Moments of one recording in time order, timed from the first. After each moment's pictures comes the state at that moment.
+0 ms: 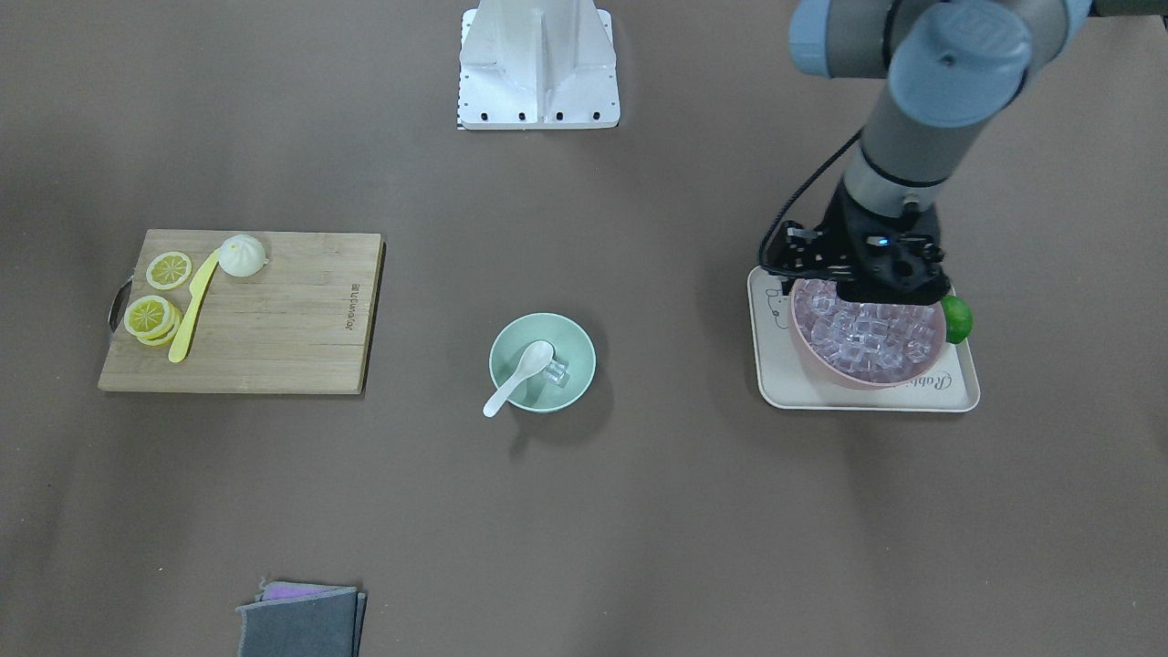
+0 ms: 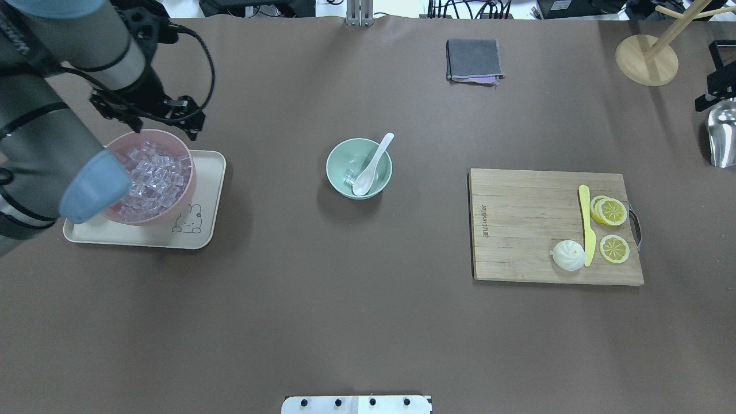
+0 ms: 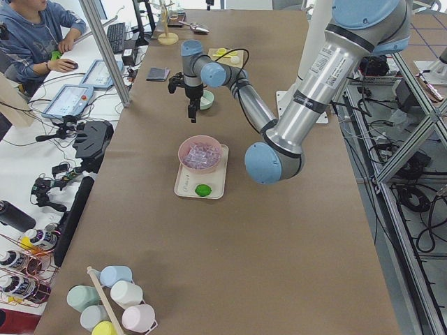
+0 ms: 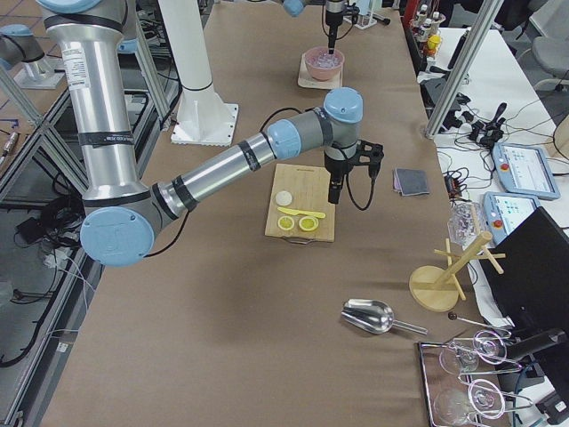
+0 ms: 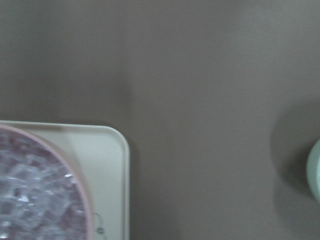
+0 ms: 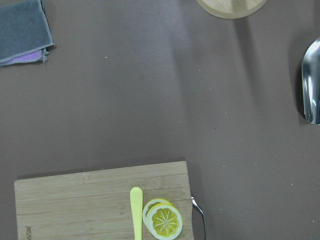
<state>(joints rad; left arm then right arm) -0.97 -2.05 -1.88 -1.30 -2.08 -0.60 1.35 -1.45 1.97 -1.72 2.37 0.57</state>
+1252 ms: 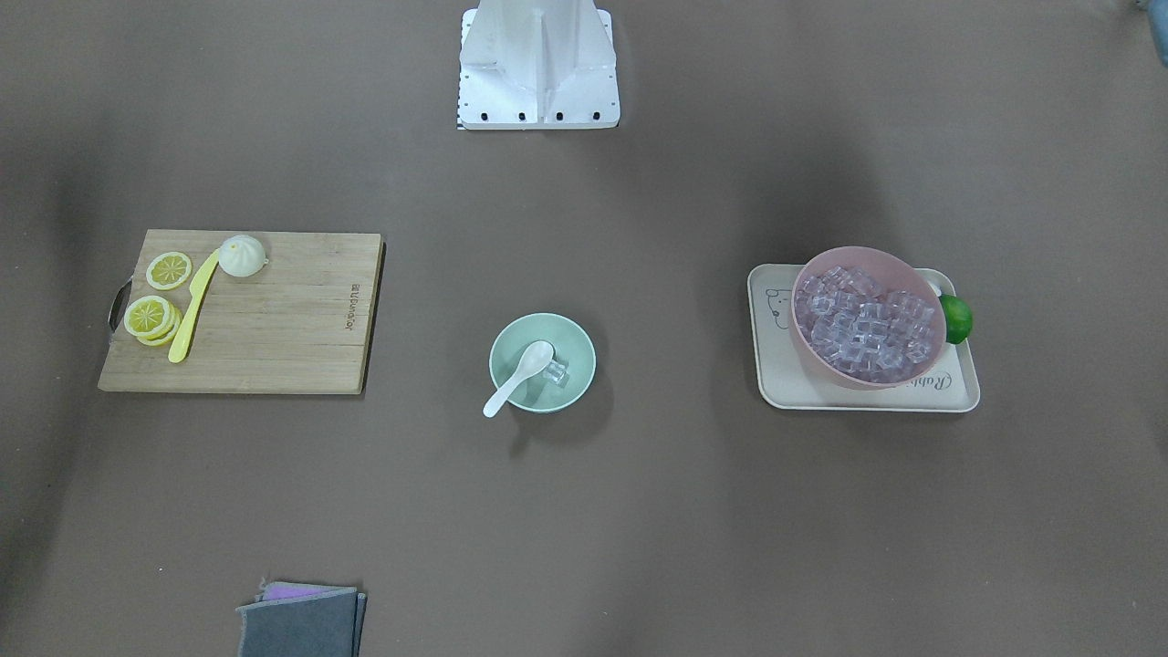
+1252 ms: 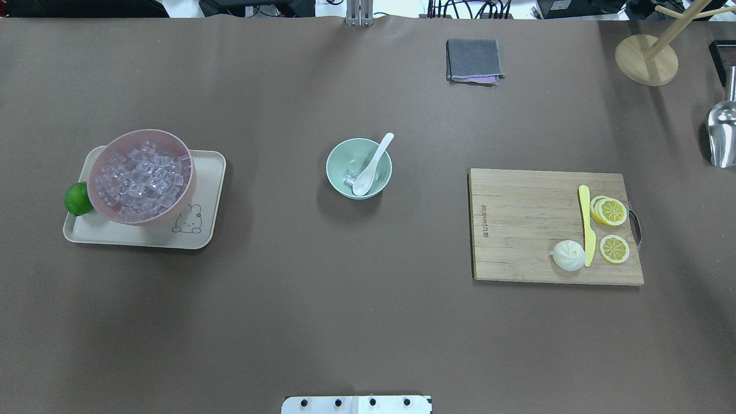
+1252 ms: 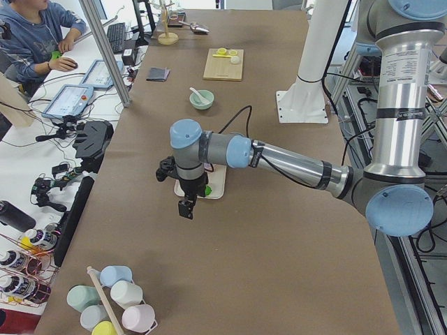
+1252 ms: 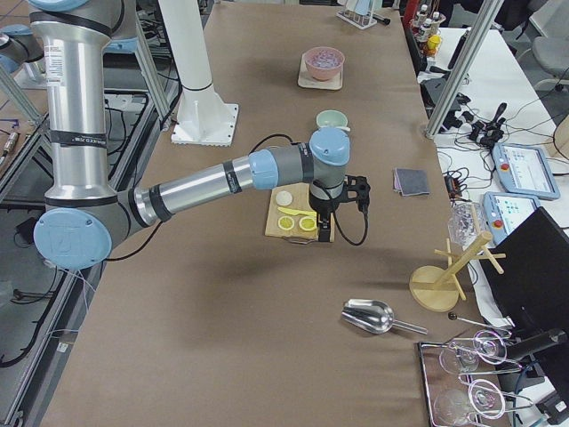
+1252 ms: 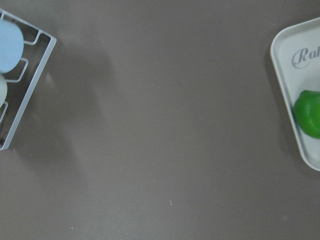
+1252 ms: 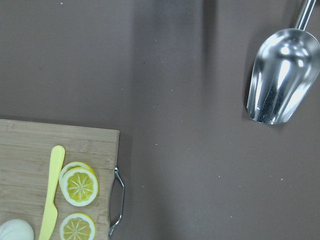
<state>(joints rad) -1.50 -1.51 -1.83 -1.45 -2.22 0.19 1.44 -1.60 1.93 -1.71 2.36 0.18</state>
